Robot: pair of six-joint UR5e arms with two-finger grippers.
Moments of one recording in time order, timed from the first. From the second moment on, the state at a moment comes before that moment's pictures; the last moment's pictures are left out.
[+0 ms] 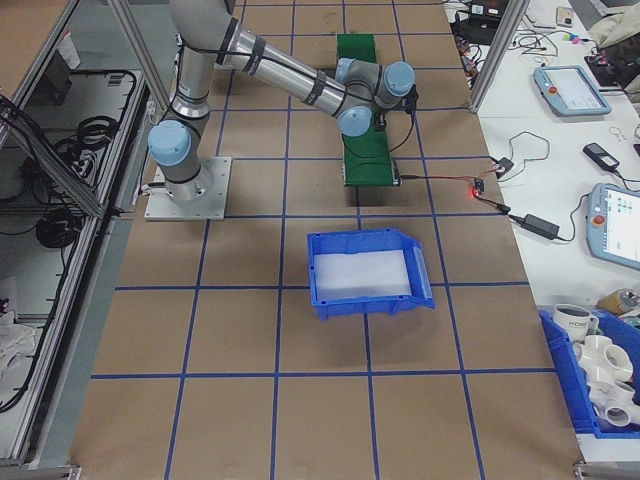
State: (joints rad) left arm -1.50 -1.74 -1.29 -1.63 1.63 0.03; right arm 1.46 -1.17 1.66 -1.94 -1.01 -0.20
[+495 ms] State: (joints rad) left arm -1.50 -1.69 -1.31 -1.63 1.63 0.03; right arm 1.46 -1.15 1.66 -1.95 -1.00 -0.19
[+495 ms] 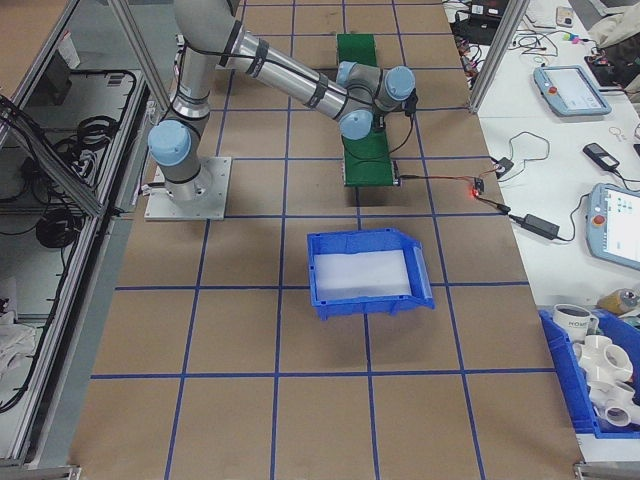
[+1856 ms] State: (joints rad) left arm -1.50 -1.59 -1.50 -1.57 1.64 0.03; right arm 1.46 -1.17 1.66 -1.86 -1.35 -0.19
